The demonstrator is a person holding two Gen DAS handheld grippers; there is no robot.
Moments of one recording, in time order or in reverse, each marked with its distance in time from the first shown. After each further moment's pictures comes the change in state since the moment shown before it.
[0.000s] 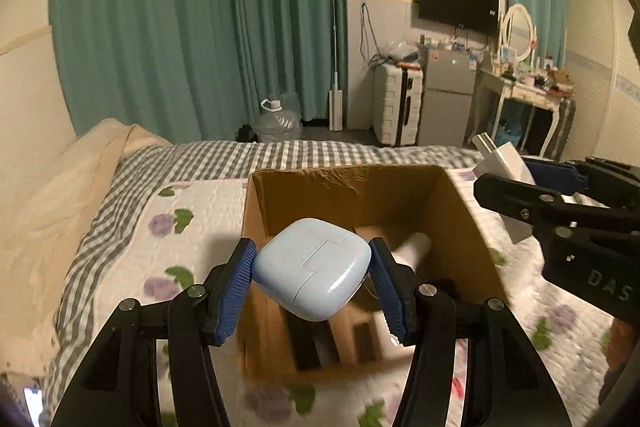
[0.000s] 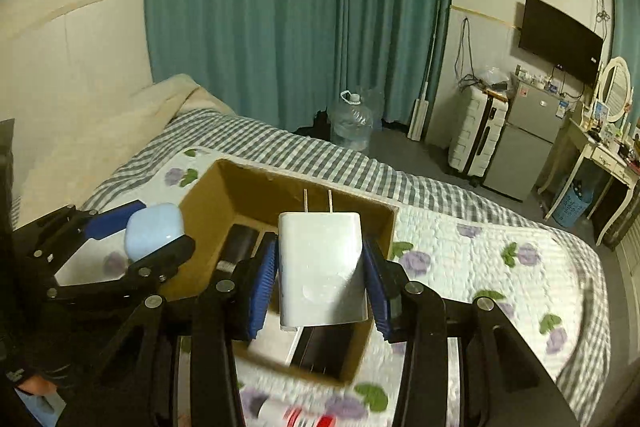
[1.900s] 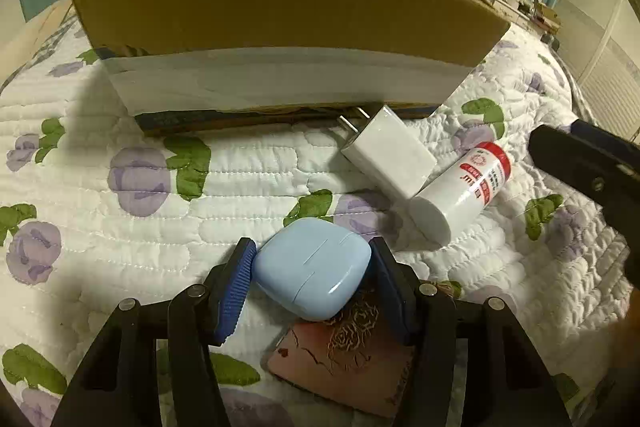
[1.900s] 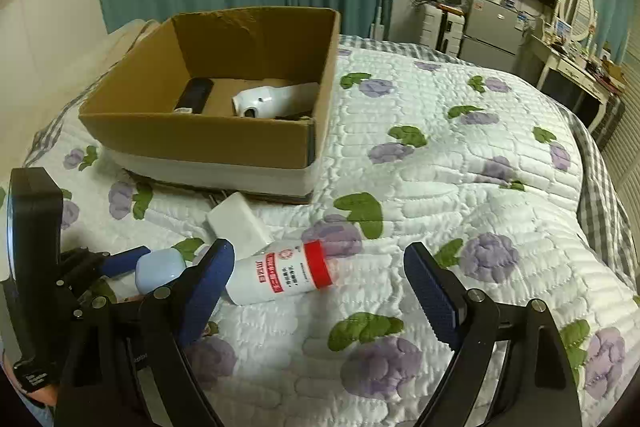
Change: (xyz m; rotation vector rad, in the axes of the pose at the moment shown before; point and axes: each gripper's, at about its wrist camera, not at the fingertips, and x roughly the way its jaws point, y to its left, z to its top) left arm 0.021 -0.041 -0.165 -0.028 0.381 -0.164; right arm -0.015 -0.007 -0.166 0.135 0.195 -0.110
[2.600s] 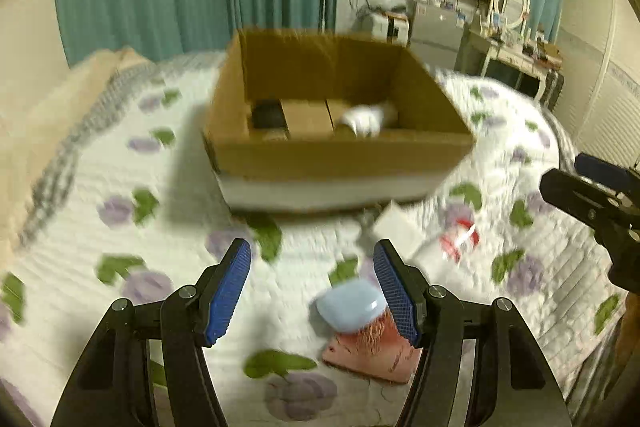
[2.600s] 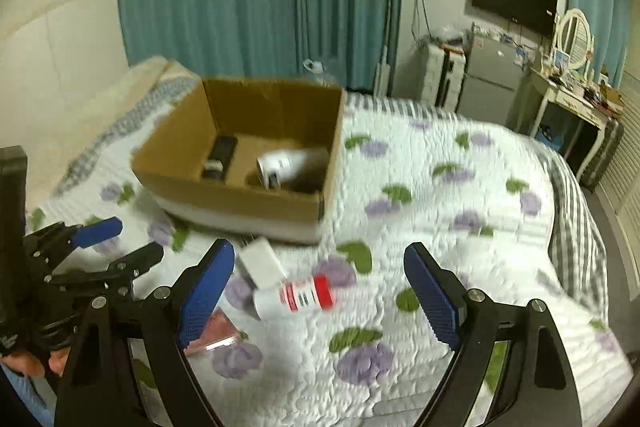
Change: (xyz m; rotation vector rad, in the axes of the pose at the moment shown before) left arm -0.075 0.009 0.016 -0.002 -0.201 0.083; right arm -0.065 0.001 0.018 -0.015 -0.122 0.003
